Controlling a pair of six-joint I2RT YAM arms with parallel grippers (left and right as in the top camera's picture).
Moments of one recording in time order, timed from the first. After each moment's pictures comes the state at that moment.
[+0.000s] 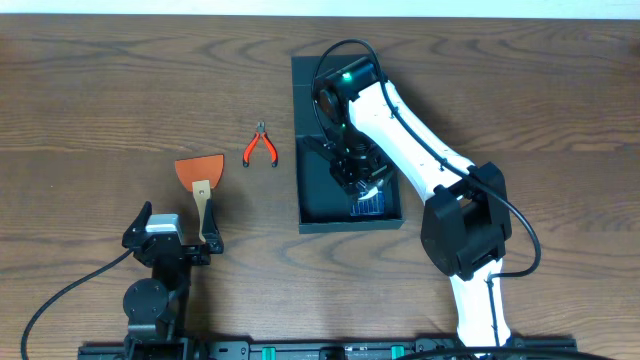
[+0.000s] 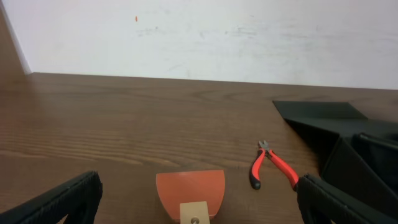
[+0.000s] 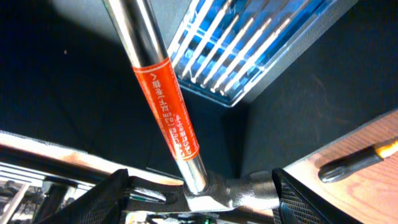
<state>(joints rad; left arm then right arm) -0.02 0.01 0.02 -0.12 -0.02 -0.04 0.56 2.20 1.97 -1.68 -0.01 0.02</state>
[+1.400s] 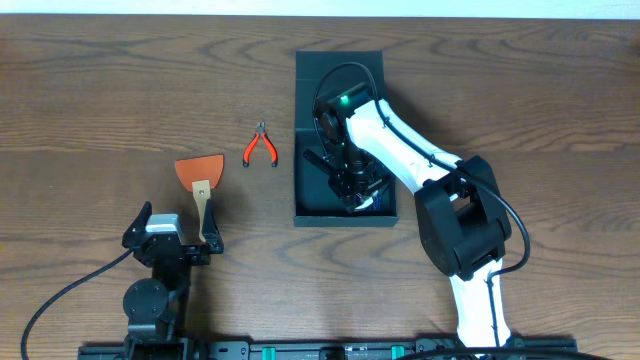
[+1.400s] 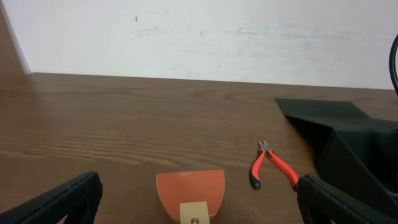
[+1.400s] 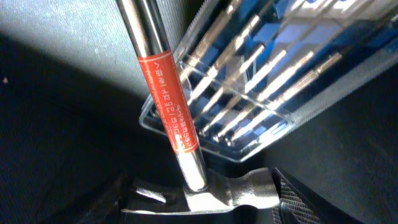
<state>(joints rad) -0.02 0.01 0.02 -0.12 -0.02 -0.04 0.57 2.20 1.74 -1.42 -0.02 0.02</state>
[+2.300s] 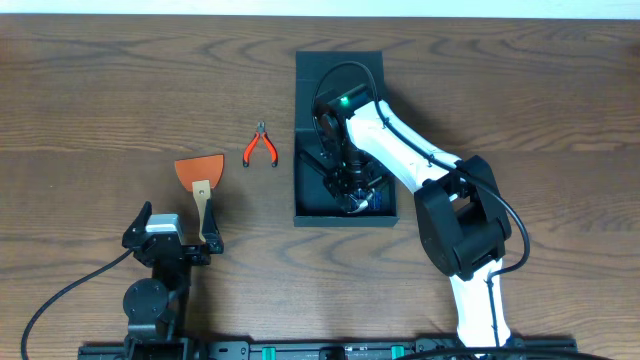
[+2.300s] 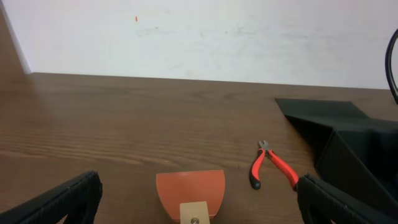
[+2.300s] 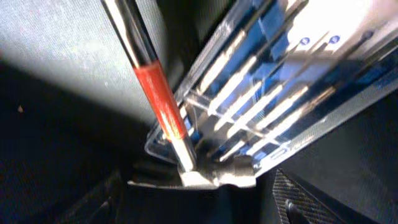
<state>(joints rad) -0.02 0.01 0.02 -0.12 -0.02 -0.04 0.57 2.20 1.74 -1.36 -0.03 0.03</state>
